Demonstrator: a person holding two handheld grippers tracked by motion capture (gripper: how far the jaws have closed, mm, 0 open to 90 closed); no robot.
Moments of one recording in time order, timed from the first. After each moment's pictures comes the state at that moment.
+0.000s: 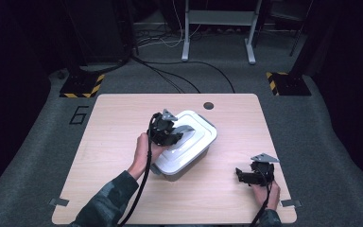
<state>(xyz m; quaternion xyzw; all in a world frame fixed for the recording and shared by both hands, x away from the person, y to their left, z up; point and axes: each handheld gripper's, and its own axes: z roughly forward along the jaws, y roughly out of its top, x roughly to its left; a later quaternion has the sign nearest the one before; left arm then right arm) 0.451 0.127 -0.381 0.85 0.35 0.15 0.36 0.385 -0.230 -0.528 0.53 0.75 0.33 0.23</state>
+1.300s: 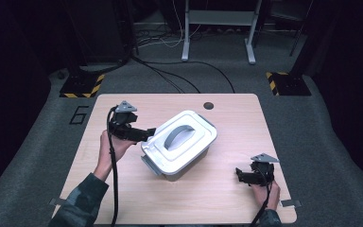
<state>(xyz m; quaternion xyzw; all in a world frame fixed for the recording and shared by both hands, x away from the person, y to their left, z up) 0.437 0.235 -0.344 0.80 0.40 0.17 0.41 0.385 -0.230 -0.528 0.53 0.75 0.33 0.23</state>
